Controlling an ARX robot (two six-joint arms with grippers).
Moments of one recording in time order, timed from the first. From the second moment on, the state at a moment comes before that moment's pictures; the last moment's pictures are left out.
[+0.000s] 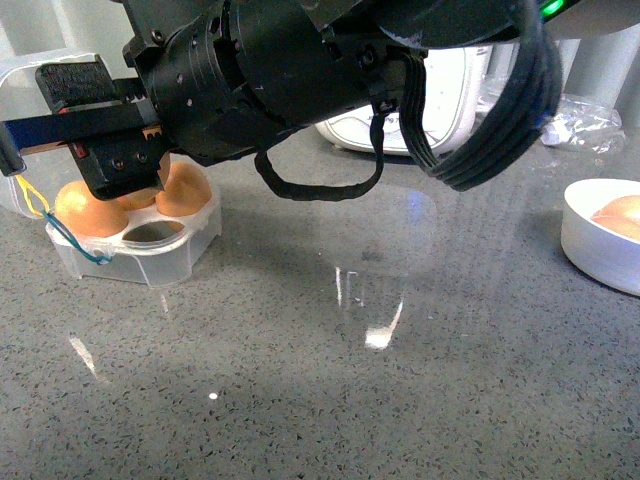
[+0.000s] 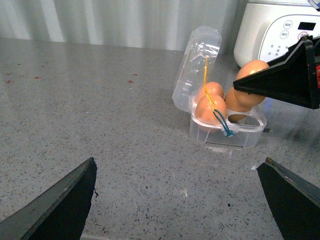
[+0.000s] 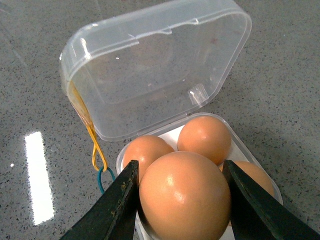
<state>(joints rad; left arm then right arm) 0.00 0.00 0.03 0.00 0.00 0.00 0.67 1.92 1.32 0.18 -0.33 -0.08</state>
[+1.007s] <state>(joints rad) 0.00 0.00 0.03 0.00 0.00 0.00 0.49 1.70 1.16 0.35 -0.24 -0.03</state>
